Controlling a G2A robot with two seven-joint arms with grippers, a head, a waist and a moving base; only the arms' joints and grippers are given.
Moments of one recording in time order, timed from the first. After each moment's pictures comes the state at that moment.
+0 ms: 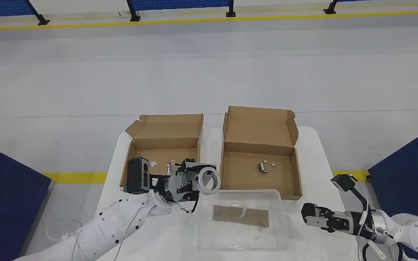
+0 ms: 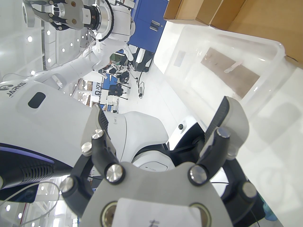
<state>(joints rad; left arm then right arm) 0.78 -0.98 -0.44 -1.59 1.08 -0.53 1.28 -1.83 -1.00 1.98 -1.89 0.34 -0.35 1.47</state>
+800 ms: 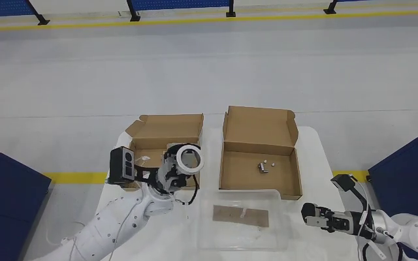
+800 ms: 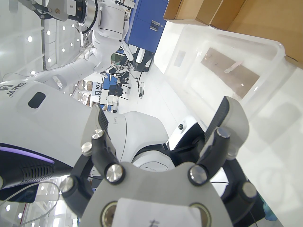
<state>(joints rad) 0.85 -1.02 -0.58 -1.67 0.93 -0.53 1.26 -1.83 -1.00 1.98 -1.89 0.34 -0.35 1.47</state>
